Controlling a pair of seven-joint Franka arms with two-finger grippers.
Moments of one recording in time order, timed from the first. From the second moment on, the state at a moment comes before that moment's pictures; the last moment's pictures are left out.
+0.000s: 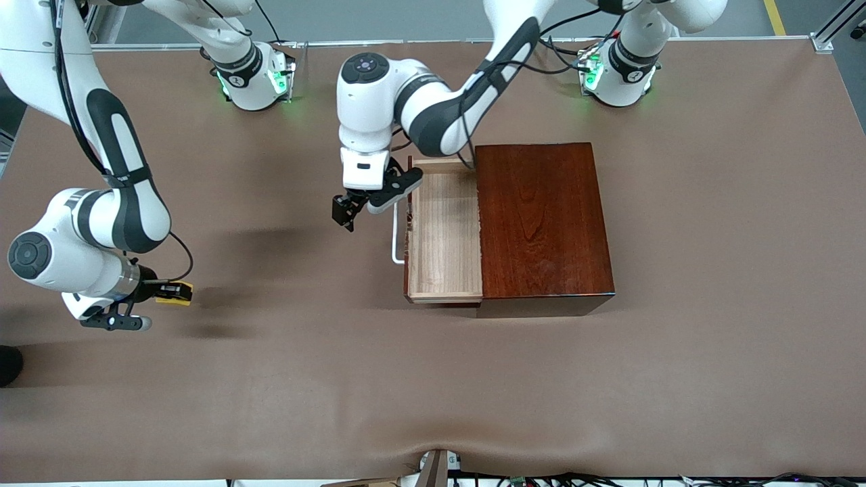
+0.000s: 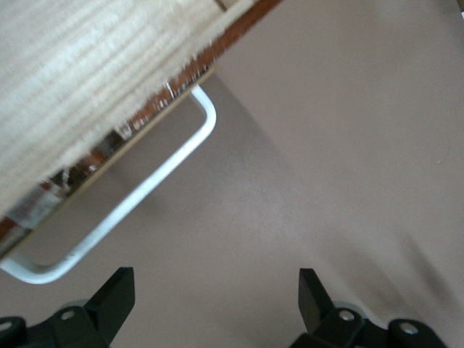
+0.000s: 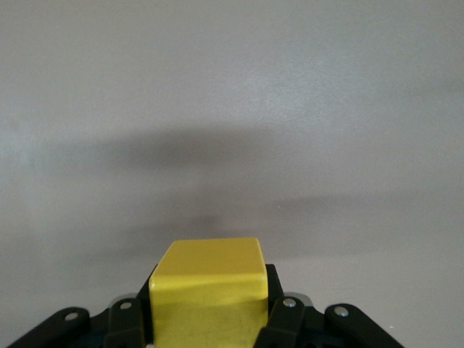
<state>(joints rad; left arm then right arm) -1.10 0.84 0.18 -1.11 0.03 2.23 -1.84 -0.08 0.51 -0.03 -1.80 0.05 2.28 0.00</state>
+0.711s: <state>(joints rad) -1.24 0.95 0.34 -1.07 0.03 2.25 -2.14 -0.10 0.63 -0.04 -1.82 0.05 2.43 0.04</state>
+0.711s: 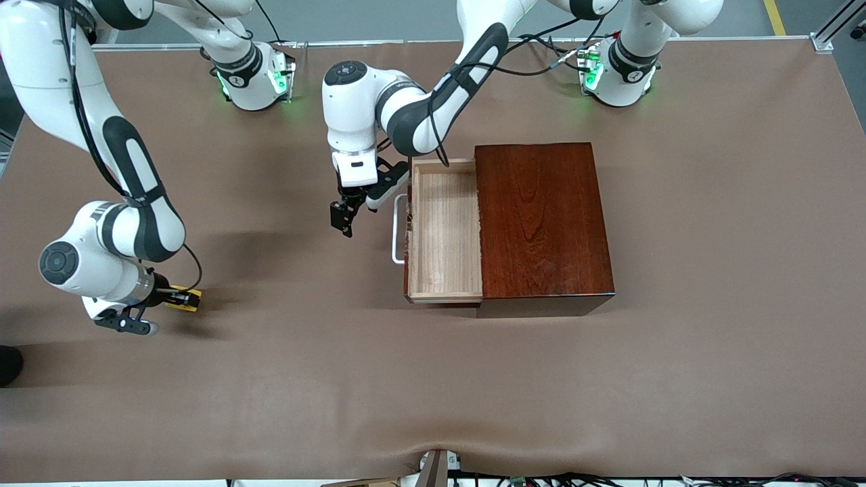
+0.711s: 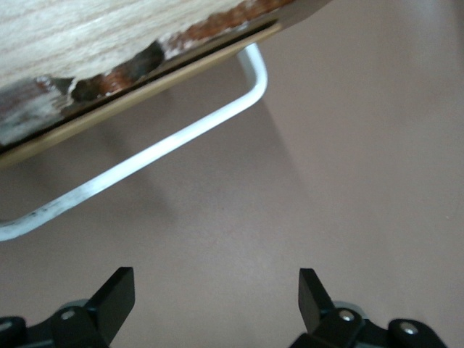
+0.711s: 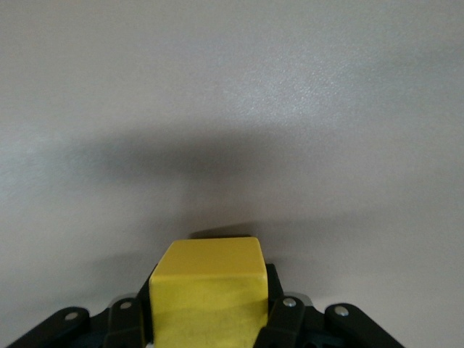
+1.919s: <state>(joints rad) -1.24 0.97 0.35 -1.06 0.10 2.13 -2.11 -0.06 0.33 -0.02 -1.79 0.04 2.17 -0.02</state>
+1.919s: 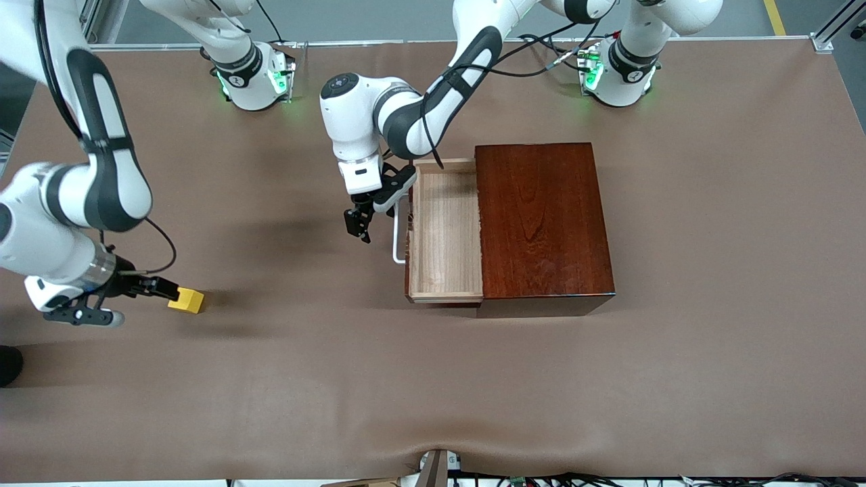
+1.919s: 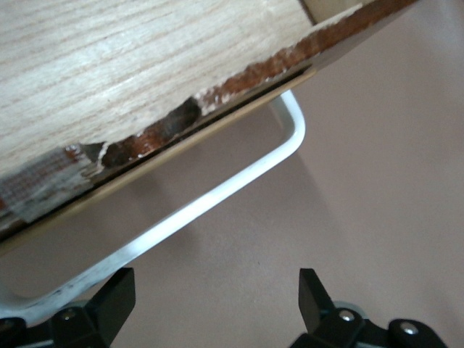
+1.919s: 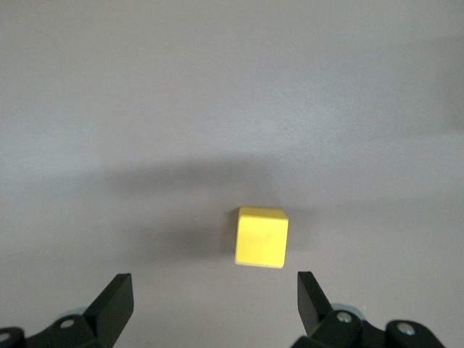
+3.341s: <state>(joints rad) -1.16 0.94 0.36 -1.05 0.10 1.82 -2.02 0.00 -0.10 -0.03 -1.60 -0.01 1.56 0.10</state>
